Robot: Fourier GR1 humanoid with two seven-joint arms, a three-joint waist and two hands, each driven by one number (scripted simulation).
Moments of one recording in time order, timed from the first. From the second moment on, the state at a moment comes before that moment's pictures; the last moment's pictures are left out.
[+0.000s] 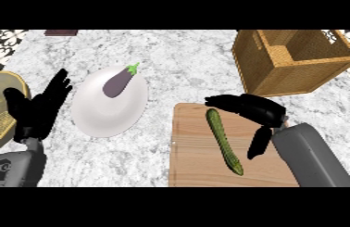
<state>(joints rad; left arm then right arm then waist) -0.19 0.30 0.12 -1.39 0.10 -0.03 0.21 -0.43 -0.32 0.26 -1.24 0.70 0.58 -0.52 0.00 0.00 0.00</state>
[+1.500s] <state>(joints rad) -0.19 0.28 0.17 -1.43 0.07 -0.08 0.25 -0.36 -0.24 0.36 -1.23 0.99 0.39 -0.63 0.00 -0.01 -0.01</state>
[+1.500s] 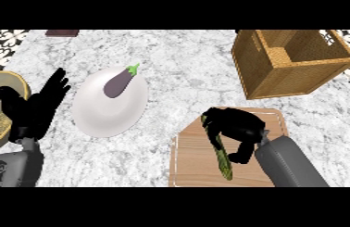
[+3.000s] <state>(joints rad) -0.29 0.24 0.09 -1.42 0.05 -0.11 0.24 -0.98 0.00 -0.28 -1.02 1.22 -0.52 0.84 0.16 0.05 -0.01</state>
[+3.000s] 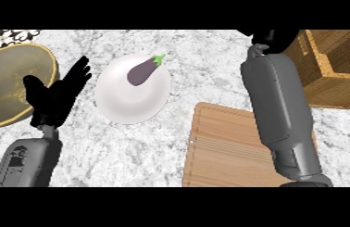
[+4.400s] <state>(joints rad) -0.33 0.21 0.08 -1.38 0.03 -0.07 0.25 -1.43 -0.24 -0.50 -0.58 1.97 -0.45 1.23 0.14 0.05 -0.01</state>
